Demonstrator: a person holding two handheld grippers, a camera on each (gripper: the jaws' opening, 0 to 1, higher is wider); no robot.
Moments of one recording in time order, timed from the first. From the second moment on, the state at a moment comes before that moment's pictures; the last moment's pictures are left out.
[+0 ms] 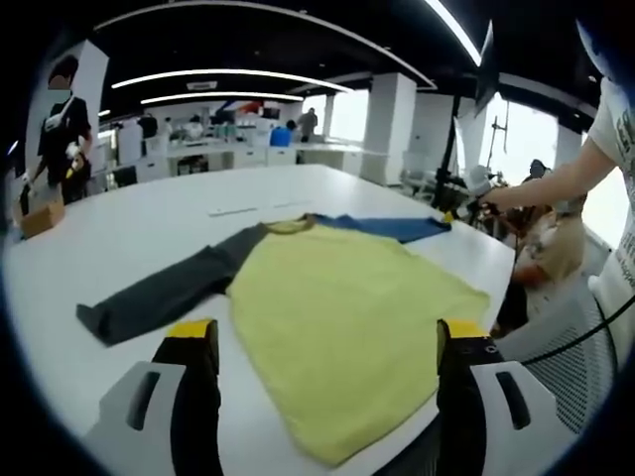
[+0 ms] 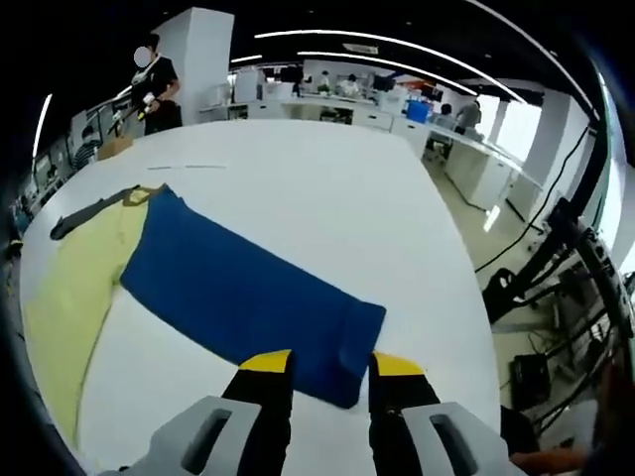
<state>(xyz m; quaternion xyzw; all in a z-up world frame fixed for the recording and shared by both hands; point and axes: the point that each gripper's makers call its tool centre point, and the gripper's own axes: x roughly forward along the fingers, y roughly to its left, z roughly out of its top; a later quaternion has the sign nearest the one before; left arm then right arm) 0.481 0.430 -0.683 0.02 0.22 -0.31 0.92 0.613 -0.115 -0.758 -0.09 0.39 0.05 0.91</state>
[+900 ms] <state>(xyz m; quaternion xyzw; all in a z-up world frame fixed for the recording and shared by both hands) 0.484 0.439 -0.685 0.00 0.22 -0.29 0.93 0.612 -0.117 -0.758 -0.05 0.39 0.04 0.92</state>
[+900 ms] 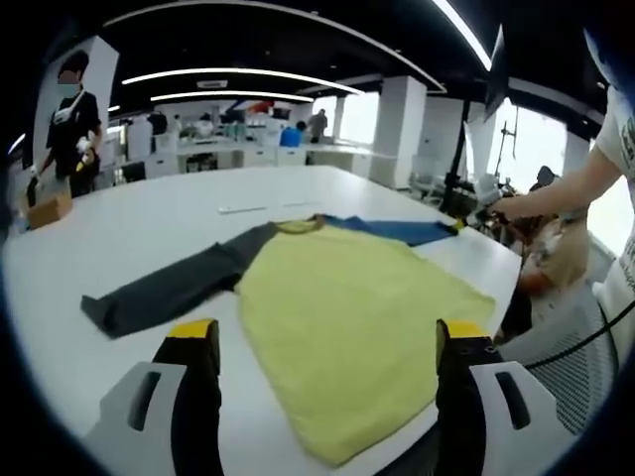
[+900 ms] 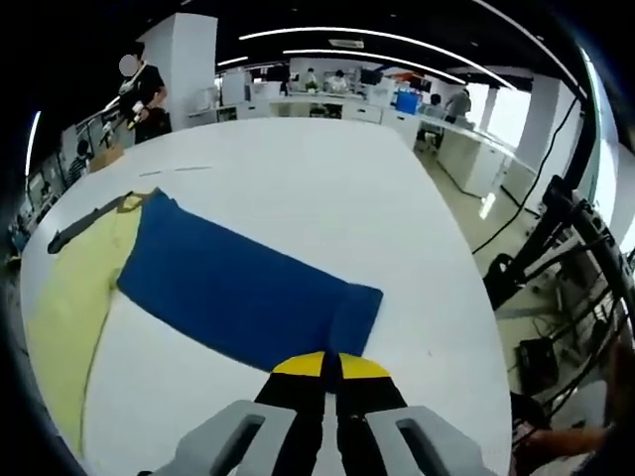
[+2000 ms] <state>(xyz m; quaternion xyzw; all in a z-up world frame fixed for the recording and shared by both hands) 0.485 0.464 -0.693 0.01 0.22 -0.29 0.93 0.647 -0.044 -0.723 0.00 0.35 0.14 0.92</state>
